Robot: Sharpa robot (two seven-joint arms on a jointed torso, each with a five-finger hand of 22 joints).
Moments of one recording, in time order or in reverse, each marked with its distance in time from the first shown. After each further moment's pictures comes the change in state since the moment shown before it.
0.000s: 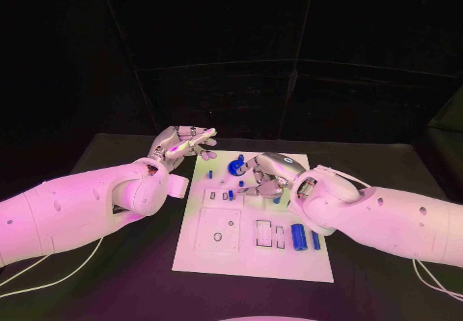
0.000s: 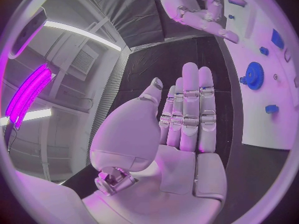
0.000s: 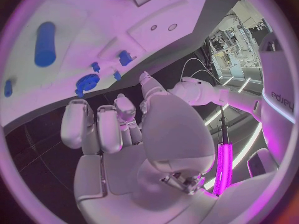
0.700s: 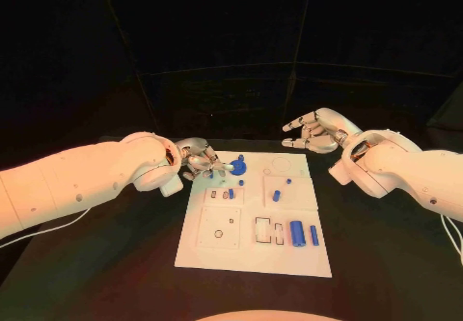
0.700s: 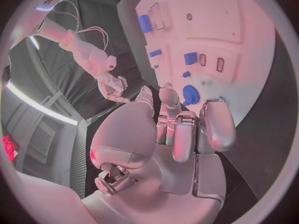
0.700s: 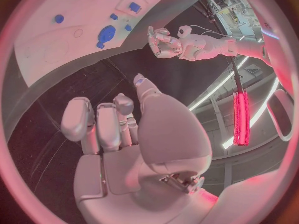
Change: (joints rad) left arm 0.100 0.071 0.001 -0.061 -0.717 0.320 -0.724; left_hand -0.104 0.045 -0.142 0.189 0.000 -0.012 -0.057 0.188 0.221 -0.020 -0.063 0.699 0.715 0.002 -0.049 0.985 0.791 -0.085 0.202 -0.063 0.875 0.963; right arm 0.117 -0.167 0.022 -0.062 0.495 0.034 0.157; right_hand 0.050 0.037 -0.010 -0.010 0.054 0.000 0.000 0.009 0.001 -0.030 -0.002 -0.044 -0.054 0.000 0.000 -0.054 -0.059 0.015 -0.022 -0.004 -0.039 -0.064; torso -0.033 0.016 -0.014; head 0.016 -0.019
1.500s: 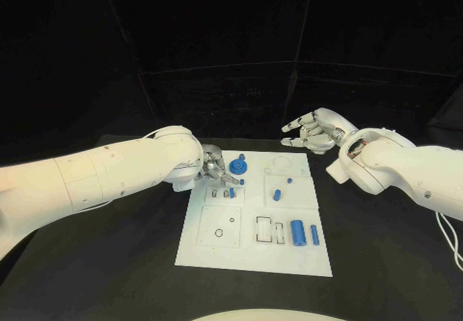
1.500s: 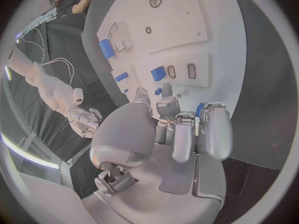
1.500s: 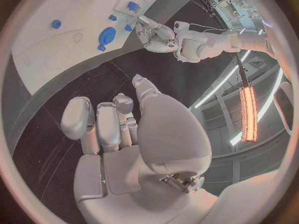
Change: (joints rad) left arm 0.012 0.190 -0.018 -0.131 -0.245 0.172 -0.278; left_hand -0.027 0.008 -0.091 0.009 0.000 -0.064 -0.008 0.120 0.132 0.006 -0.006 0.172 0.179 0.003 -0.003 0.000 0.000 -0.015 0.015 0.000 0.085 0.140; right arm 0.002 0.034 0.001 -0.037 0.059 0.032 -0.041; right_hand 0.011 0.004 -0.003 -0.003 0.069 0.000 0.000 0.005 0.000 -0.003 -0.003 -0.012 -0.017 0.000 0.000 -0.016 -0.015 0.000 -0.005 -0.005 -0.014 -0.024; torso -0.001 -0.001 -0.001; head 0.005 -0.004
